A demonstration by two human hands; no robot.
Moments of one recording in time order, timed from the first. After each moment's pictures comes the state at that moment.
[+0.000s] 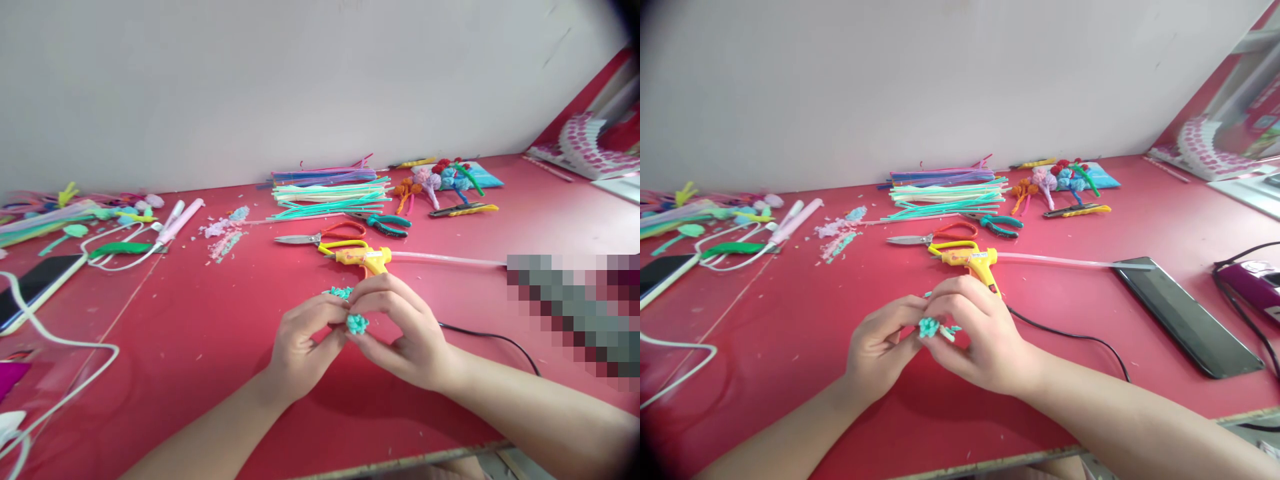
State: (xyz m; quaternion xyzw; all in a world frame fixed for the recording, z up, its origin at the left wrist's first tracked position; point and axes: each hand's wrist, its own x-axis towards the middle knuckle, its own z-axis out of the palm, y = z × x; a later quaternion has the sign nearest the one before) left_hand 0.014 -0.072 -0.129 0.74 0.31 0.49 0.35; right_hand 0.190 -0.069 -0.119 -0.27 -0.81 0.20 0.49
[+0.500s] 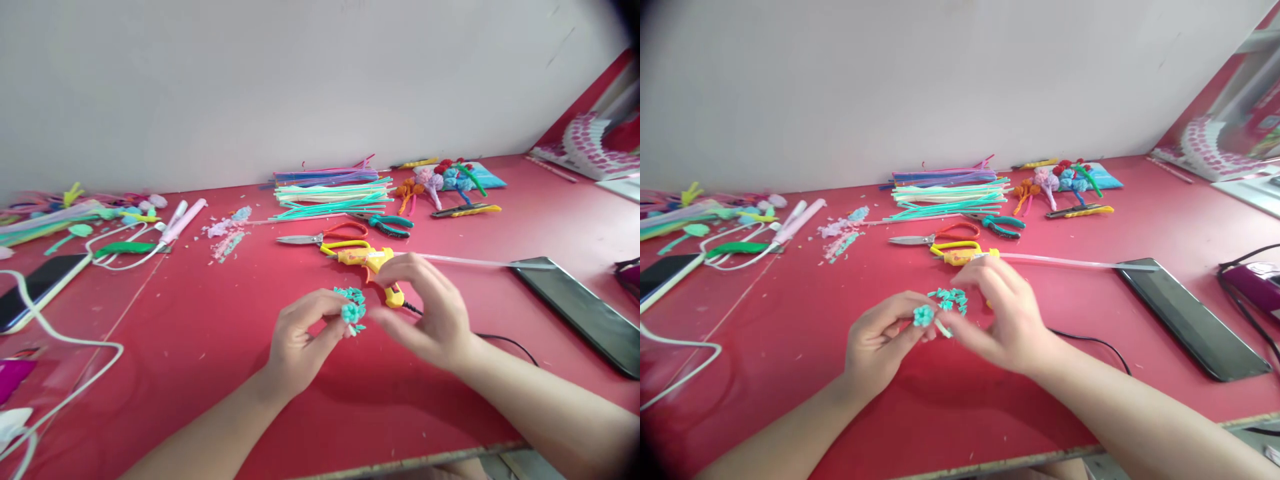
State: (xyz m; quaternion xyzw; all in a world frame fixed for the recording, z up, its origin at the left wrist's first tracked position) left_hand 0.013 -0.076 -0.127 0.67 0.37 0.49 0.42; right_hand 0.205 -0.057 -0.109 -0.36 -0.79 0.10 0.48
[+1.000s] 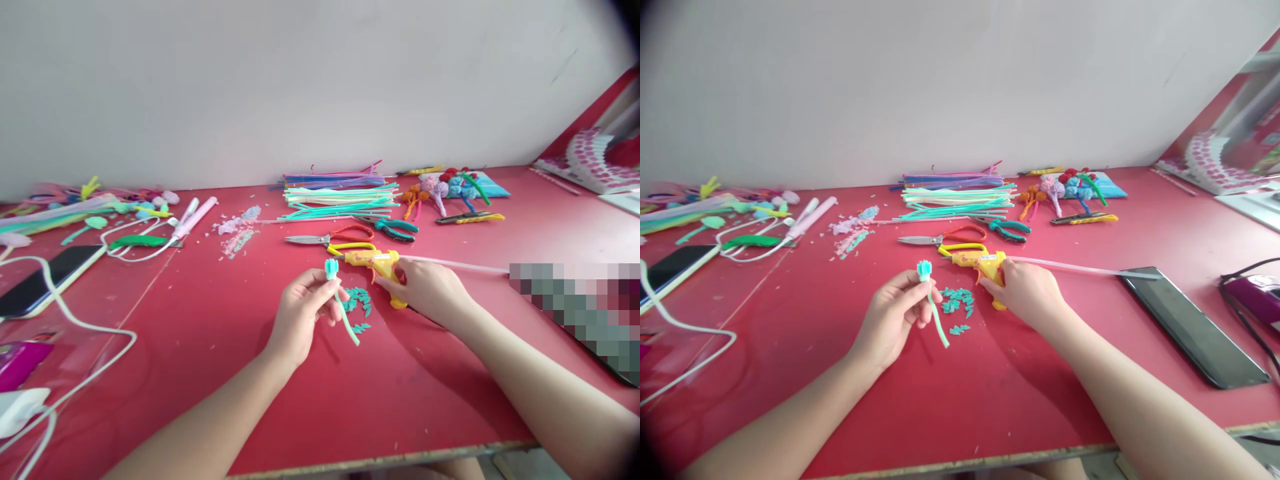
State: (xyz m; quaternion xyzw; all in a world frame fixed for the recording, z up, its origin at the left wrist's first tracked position) left_hand 0.013 -0.054 -0.128 0.41 0.43 0.51 0.63; right_hand 0.224 -0.020 -0.128 -0.68 -0.73 0.06 0.06
